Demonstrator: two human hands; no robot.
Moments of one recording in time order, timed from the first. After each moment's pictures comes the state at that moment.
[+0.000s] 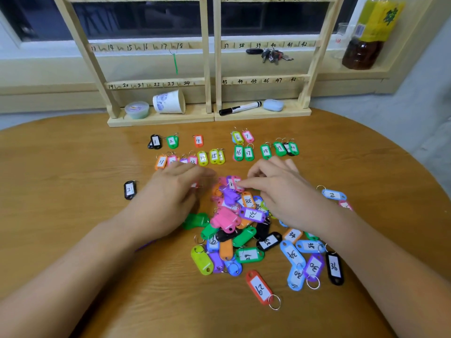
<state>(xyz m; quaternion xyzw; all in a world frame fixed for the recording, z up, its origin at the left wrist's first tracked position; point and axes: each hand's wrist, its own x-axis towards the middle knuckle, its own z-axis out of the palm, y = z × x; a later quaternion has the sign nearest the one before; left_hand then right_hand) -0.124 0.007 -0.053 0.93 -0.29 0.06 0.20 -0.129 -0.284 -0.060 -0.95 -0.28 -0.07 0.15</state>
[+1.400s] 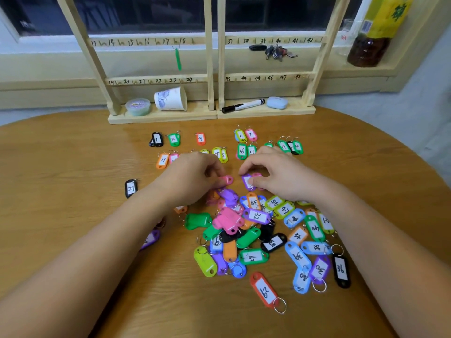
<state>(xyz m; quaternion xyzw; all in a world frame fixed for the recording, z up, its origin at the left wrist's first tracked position) -0.076 -0.032 -0.049 0.94 -0.19 -0.03 0.27 -0.080 -0.276 -0.052 -0.95 -0.18 0.05 0.23</state>
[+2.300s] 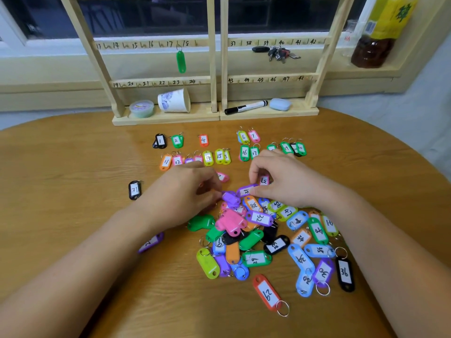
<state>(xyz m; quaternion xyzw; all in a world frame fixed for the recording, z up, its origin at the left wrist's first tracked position) -0.108 -0.007 -0.052 0.94 -0.27 0.03 0.23 -0.091 -0.277 -0.044 -0.95 -0.22 0.04 0.21</state>
